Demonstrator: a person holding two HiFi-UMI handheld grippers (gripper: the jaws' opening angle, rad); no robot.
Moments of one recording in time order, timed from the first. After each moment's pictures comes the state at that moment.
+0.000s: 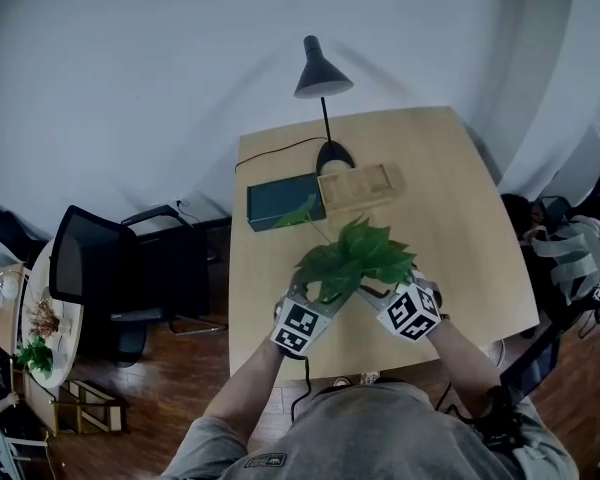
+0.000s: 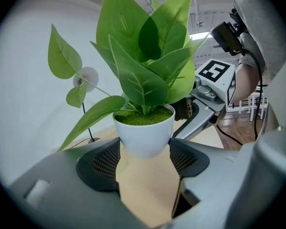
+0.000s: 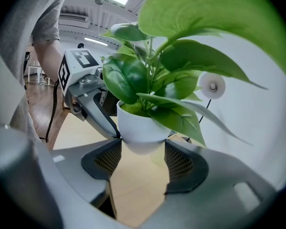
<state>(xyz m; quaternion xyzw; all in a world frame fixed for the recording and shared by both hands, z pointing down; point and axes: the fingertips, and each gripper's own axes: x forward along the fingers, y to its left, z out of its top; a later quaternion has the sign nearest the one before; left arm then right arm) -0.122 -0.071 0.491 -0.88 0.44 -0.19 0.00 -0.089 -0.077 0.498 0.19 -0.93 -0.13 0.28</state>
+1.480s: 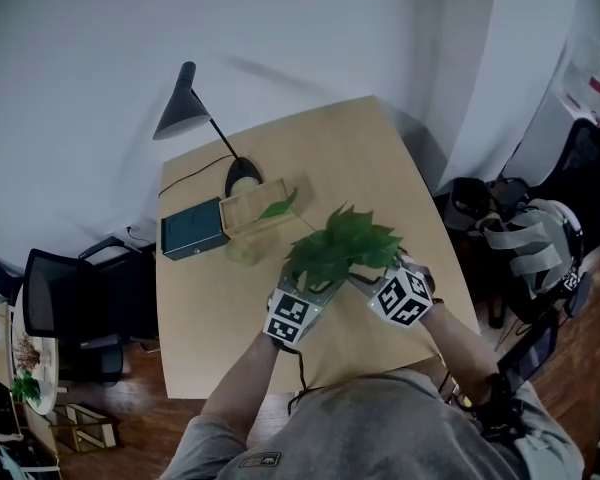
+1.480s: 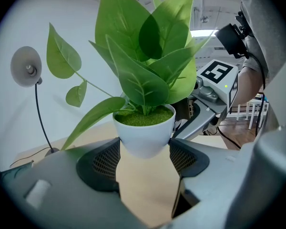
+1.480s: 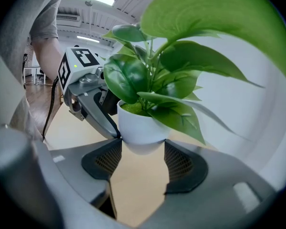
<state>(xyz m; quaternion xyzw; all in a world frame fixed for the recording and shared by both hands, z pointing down) 0.107 -0.190 0.509 -0.89 0.41 -0.19 -0.03 0.141 -0.192 0.516 0.22 -0.92 -0.10 0.30</state>
